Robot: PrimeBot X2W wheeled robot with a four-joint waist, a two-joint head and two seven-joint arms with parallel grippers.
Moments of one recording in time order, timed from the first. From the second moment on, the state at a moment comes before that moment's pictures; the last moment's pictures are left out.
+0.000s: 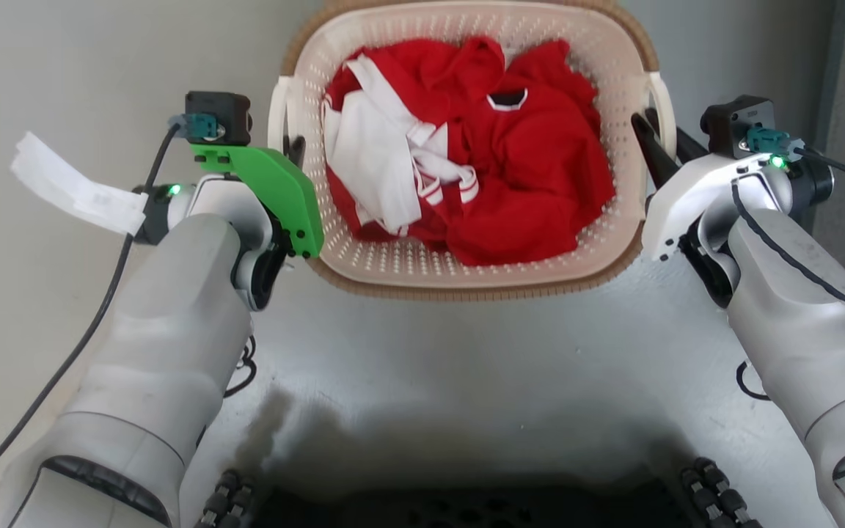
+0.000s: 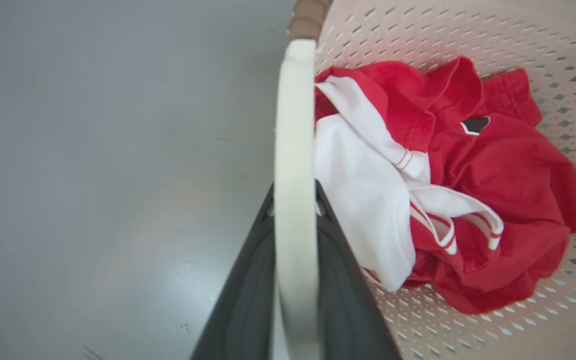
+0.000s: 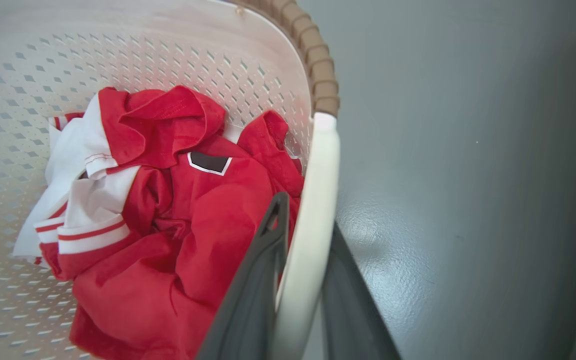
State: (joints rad) left arm -0.95 0.00 -0.72 1.00 -0.81 -0.03 0.01; right arm -0.81 -0.17 0.47 1.00 0.29 0.13 -0.23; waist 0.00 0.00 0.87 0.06
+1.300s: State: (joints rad) left arm -0.84 0.00 -0.84 1.12 -1.02 -0.03 0.36; right arm -0.75 -0.07 0.54 1.22 0.44 0.13 0.09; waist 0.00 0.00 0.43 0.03
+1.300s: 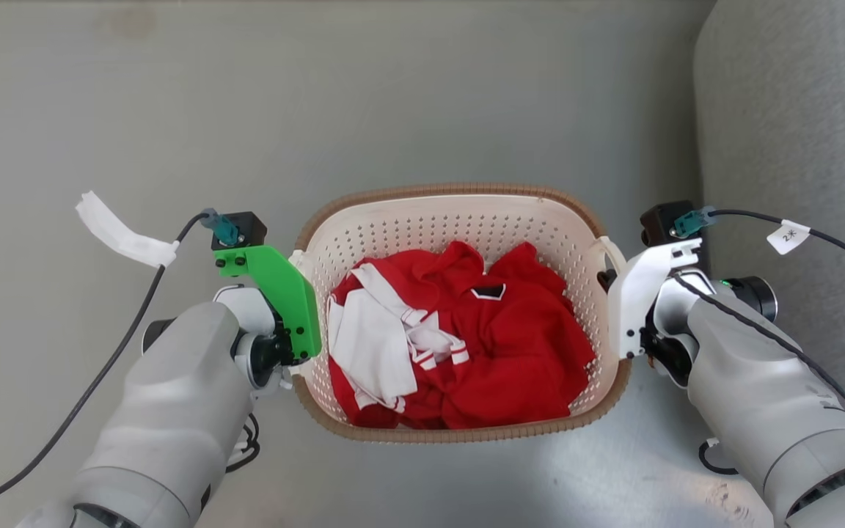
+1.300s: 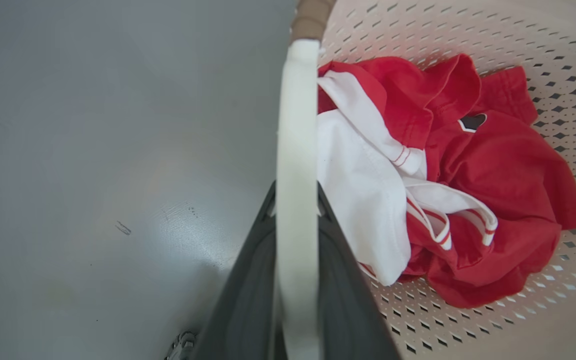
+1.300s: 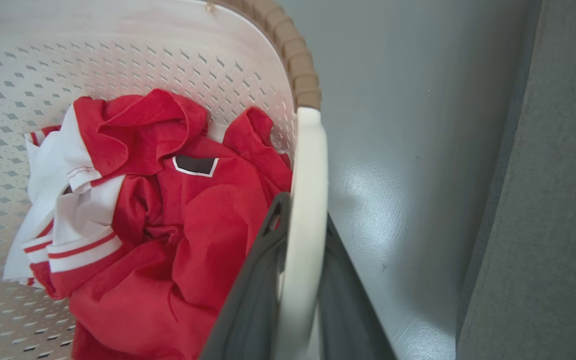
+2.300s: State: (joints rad) left arm -0.75 -0.01 -0.84 1.21 -1.09 -0.03 0.48; right arm -0.66 -0.03 0.54 1.26 0.54 0.13 0.23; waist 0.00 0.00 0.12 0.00
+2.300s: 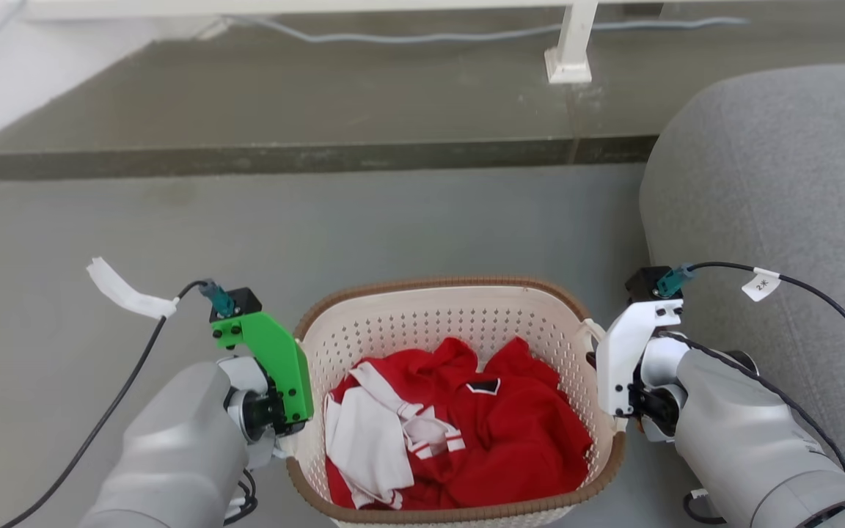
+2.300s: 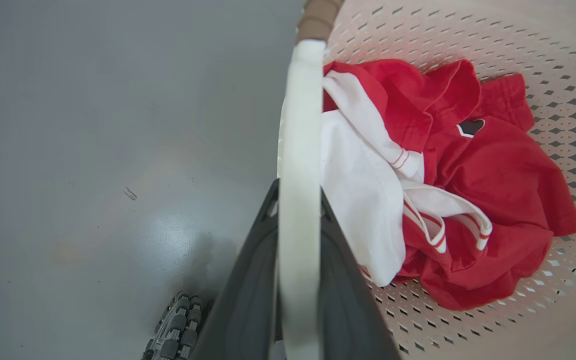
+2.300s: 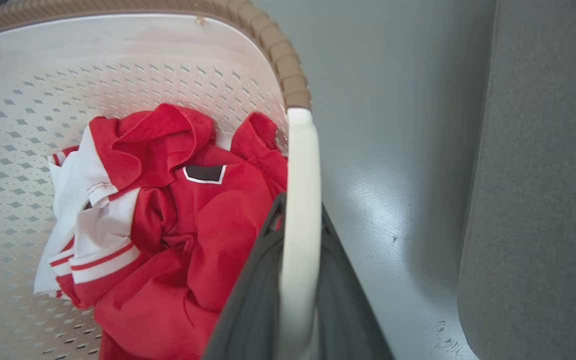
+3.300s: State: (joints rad) left arm -0.70 -0.02 -0.83 1.24 -1.11 -0.03 0.49; right arm -0.61 -0.02 0.53 1.27 0.57 0.13 0.26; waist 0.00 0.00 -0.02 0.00
